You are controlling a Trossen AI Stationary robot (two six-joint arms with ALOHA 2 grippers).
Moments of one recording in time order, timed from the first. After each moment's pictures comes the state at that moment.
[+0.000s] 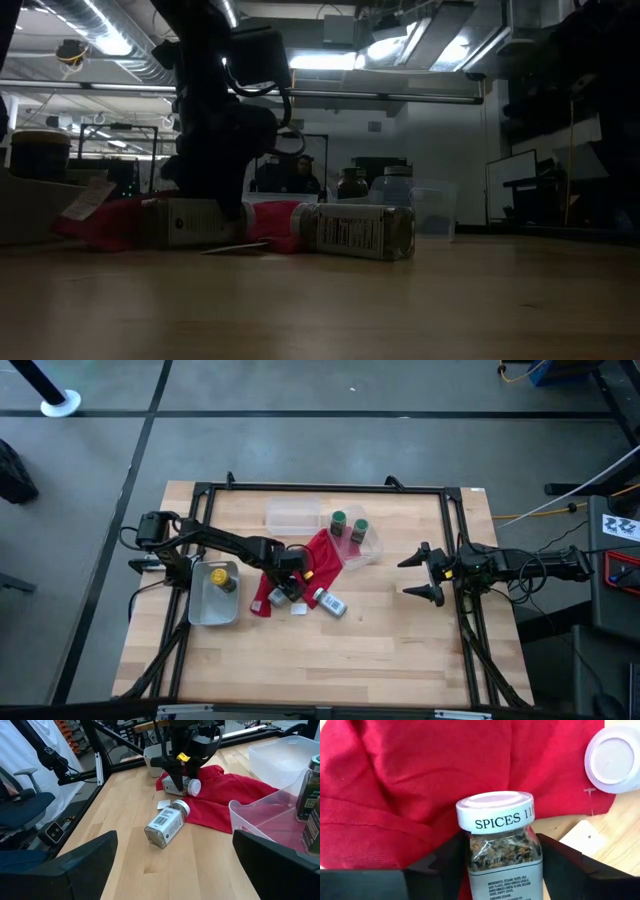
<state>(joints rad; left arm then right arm) 0.02 1.72 1.01 -0.59 0.05 -0.75 0.07 0.27 0.22 -0.18 -0.08 0.24</state>
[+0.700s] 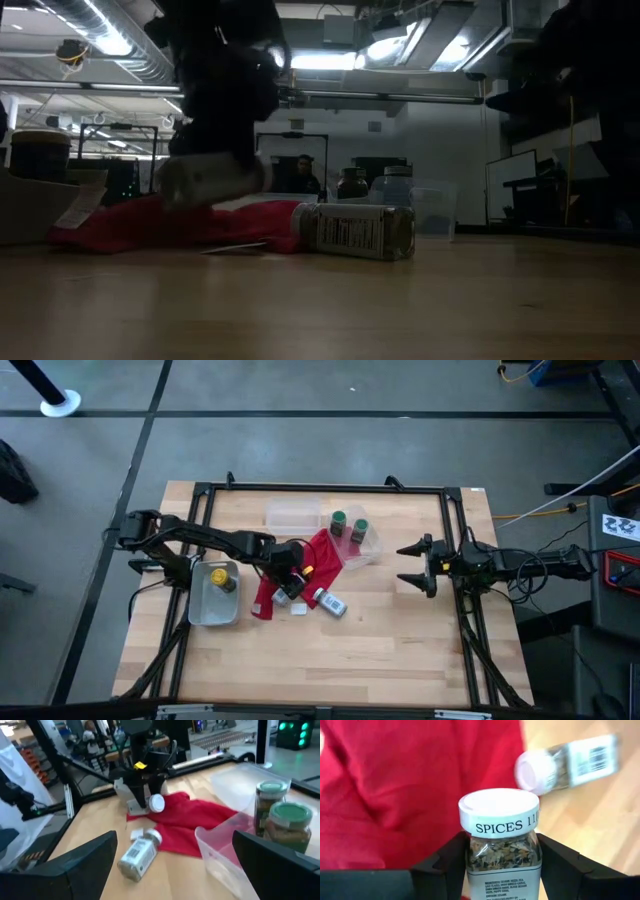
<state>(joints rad) 0.02 1.58 1.00 -0.55 0.11 -0.75 0.07 0.32 0.22 -0.05 0.11 0.28</state>
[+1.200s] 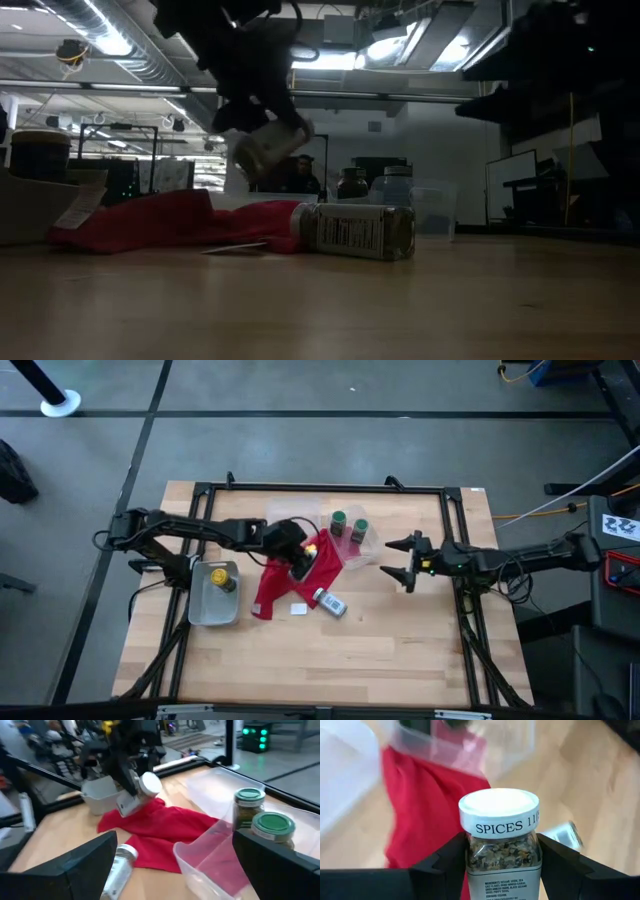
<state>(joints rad) 0.11 1.48 1.01 -0.35 -0.04 -0.56 0.07 0.67 0.26 0.24 0.27 0.28</state>
